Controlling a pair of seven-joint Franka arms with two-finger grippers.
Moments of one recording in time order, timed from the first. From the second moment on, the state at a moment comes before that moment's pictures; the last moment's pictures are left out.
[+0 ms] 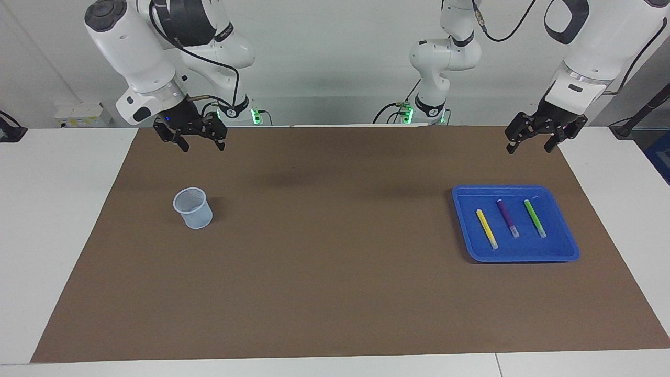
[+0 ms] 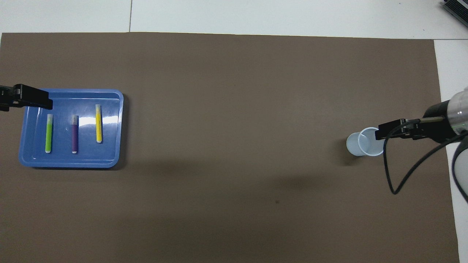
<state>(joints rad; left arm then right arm) -0.07 0.00 0.05 -1.59 -0.03 1.64 0.00 0.11 -0.11 -0.03 -1.84 0.16 1.69 0.19</state>
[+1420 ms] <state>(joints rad) -0.01 0.09 0.06 -1.87 -0.04 2.08 0.06 0.15 -0.17 -0.04 -1.96 0.18 1.76 0.24</state>
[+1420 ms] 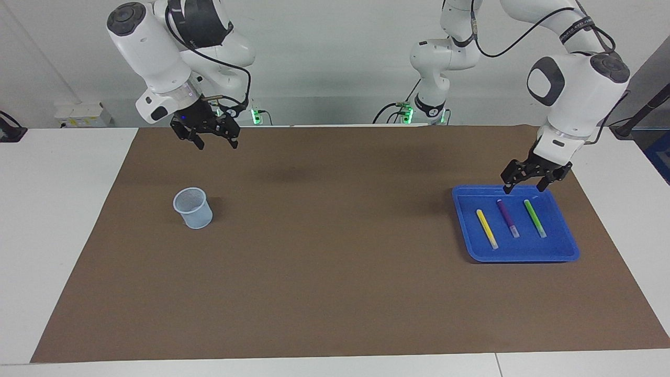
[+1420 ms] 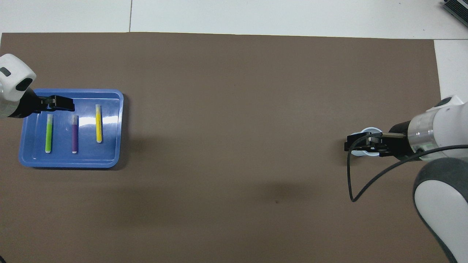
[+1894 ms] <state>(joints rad) 0.00 0.15 0.06 -1.87 -0.04 2.13 0.06 0.15 -0.17 -0.04 -1.97 0.22 1.76 0.34</state>
